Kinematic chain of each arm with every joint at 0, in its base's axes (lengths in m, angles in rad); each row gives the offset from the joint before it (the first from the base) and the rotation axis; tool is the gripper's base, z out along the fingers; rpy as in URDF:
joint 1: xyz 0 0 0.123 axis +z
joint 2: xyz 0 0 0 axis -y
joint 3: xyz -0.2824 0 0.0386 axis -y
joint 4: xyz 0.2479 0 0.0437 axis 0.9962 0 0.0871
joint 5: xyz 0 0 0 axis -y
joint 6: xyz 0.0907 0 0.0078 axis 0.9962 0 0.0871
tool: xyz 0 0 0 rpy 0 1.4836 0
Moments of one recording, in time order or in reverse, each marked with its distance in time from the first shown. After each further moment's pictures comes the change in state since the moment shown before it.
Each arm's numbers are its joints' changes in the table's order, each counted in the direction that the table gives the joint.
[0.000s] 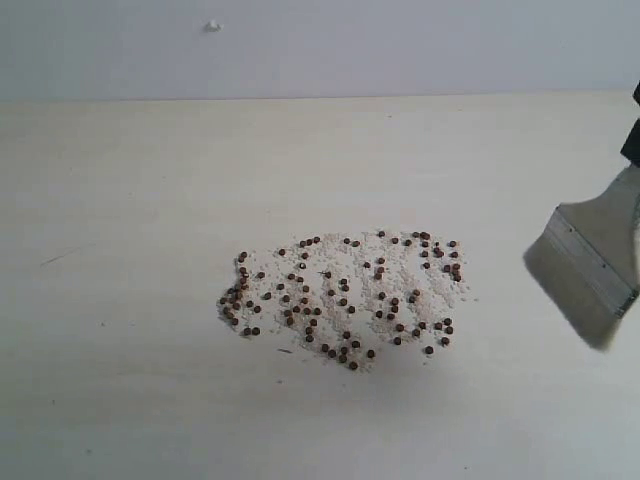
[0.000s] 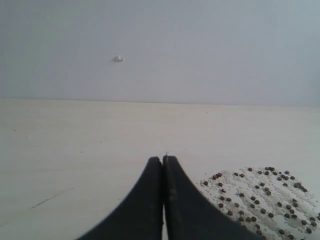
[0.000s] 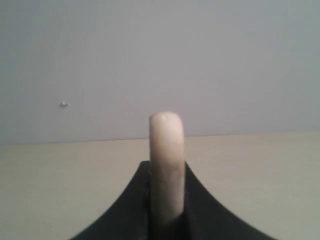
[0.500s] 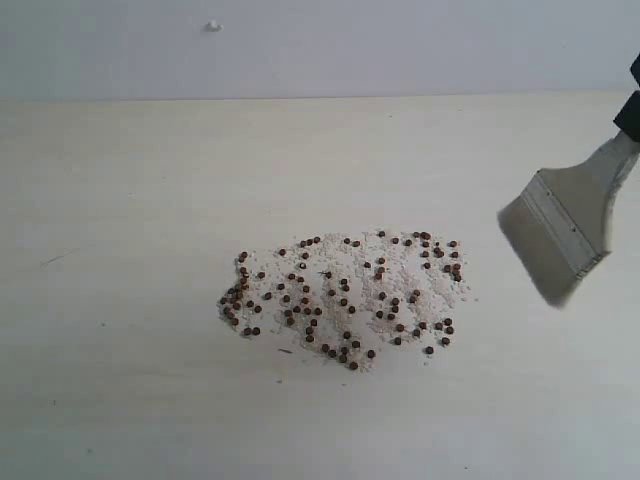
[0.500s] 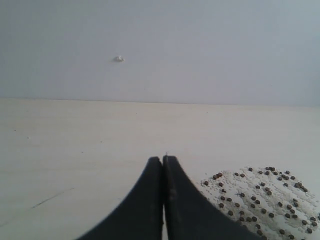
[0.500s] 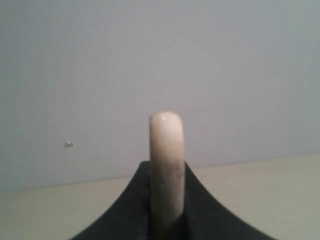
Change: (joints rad) left arm 0.000 0.000 0.000 0.002 0.000 0.000; right arm 0.000 -0.139 -0.041 0.119 0.307 -0.012
